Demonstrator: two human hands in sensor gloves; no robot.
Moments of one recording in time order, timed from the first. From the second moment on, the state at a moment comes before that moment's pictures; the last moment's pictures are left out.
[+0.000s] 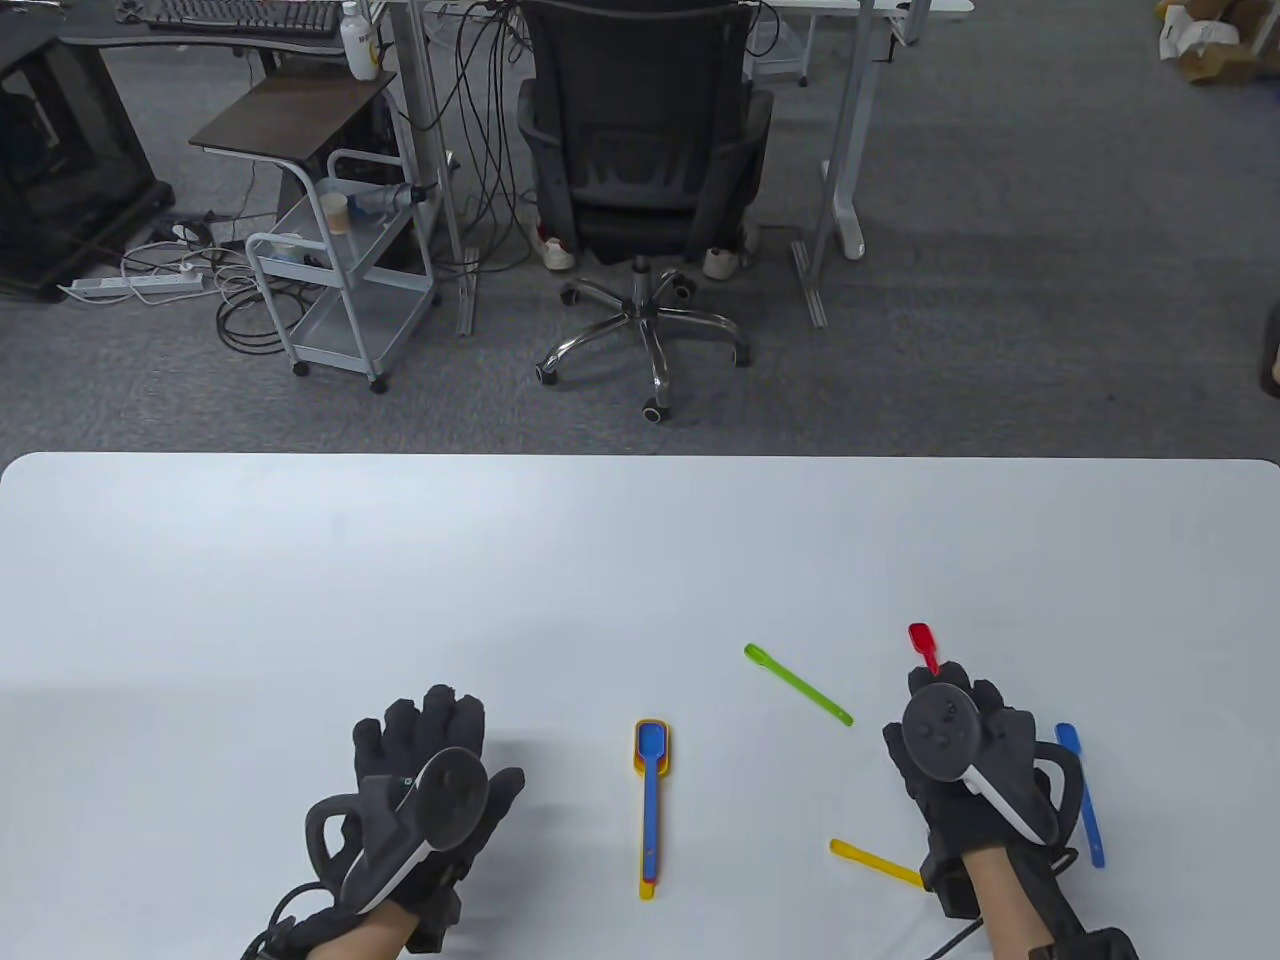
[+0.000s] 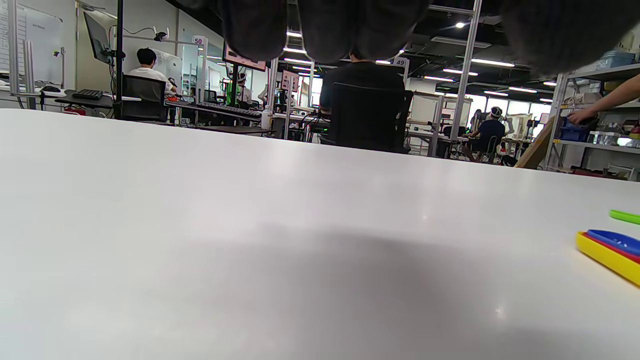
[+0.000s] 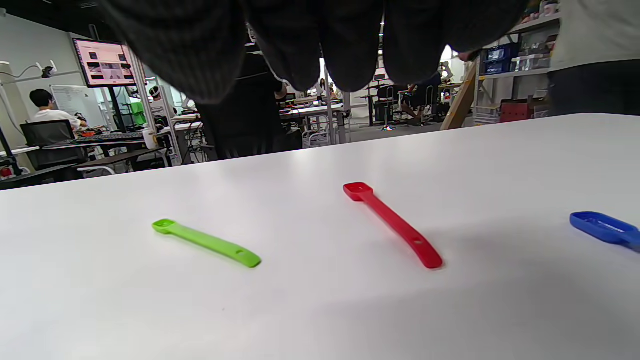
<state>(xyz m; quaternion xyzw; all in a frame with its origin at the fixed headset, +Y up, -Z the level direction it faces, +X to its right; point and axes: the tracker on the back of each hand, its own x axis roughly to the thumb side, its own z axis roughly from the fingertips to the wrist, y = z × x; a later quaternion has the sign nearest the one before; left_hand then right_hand) -0.198 -0.698 -0.281 0.07 0.01 0.06 1.00 0.243 -0.668 -0.319 -0.06 -0.02 1.00 0.05</state>
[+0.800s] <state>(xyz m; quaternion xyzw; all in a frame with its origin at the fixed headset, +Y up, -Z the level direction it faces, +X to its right) -0.197 -0.698 -0.278 0.07 0.02 0.06 1.00 0.262 -0.709 -0.375 -0.18 0.05 0.98 0.01</state>
